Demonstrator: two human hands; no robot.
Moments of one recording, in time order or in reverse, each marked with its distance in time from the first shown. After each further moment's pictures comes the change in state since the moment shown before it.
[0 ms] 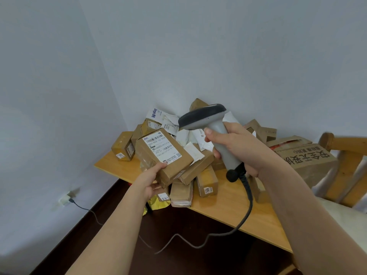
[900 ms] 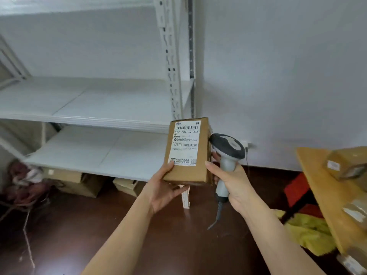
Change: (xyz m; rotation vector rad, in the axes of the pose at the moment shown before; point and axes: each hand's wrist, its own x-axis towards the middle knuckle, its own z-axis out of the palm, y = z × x) left_hand -0.250 -0.150 -0.353 -0.923 0.617 0.448; right_hand -0.044 0.016 0.455 0.421 -1.050 0.207
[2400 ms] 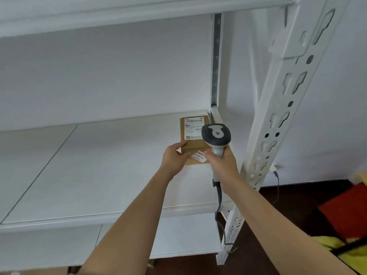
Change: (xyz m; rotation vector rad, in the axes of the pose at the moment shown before) left_hand 0.385 0.334 -0.090 1.124 0.057 0.401; right_hand 0.412 0.010 0.252 -0.268 0.399 -0.125
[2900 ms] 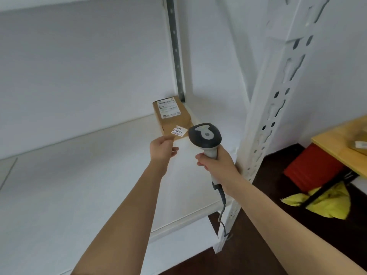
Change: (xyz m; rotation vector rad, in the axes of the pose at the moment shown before) left_hand 0.052 0.027 0.013 -0.336 -0.068 -0.169; right_hand 0.000 0.002 -0.005 -0.050 0.074 0.020
